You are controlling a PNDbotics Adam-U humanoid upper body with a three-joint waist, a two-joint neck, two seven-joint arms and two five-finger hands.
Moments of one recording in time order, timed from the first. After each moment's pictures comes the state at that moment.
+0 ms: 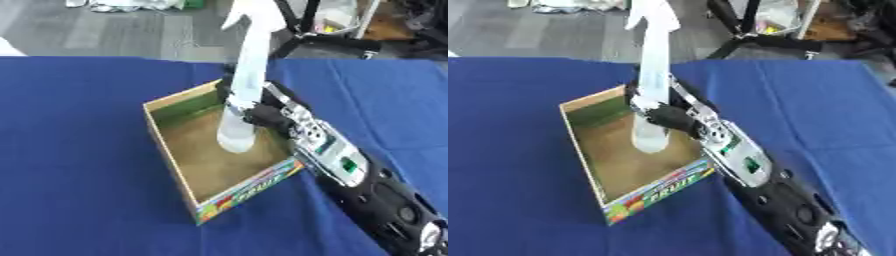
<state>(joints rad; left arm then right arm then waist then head) -0.33 0.38 0.29 -1.98 0.57 -0.06 0.15 -0.68 -0.49 0.33 -1.52 -0.19 0.05 0.08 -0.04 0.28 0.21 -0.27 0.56</state>
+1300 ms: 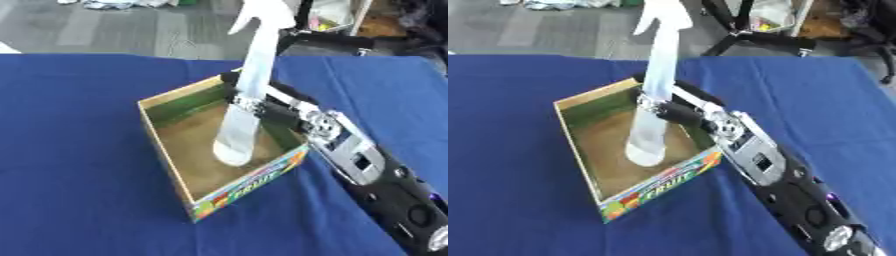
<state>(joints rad) -0.32 0.38 0.29 -1.98 0.56 -0.06 0.14 -0.65 -0.52 0.28 -1.58 -0.01 0.12 0.25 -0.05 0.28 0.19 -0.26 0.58</state>
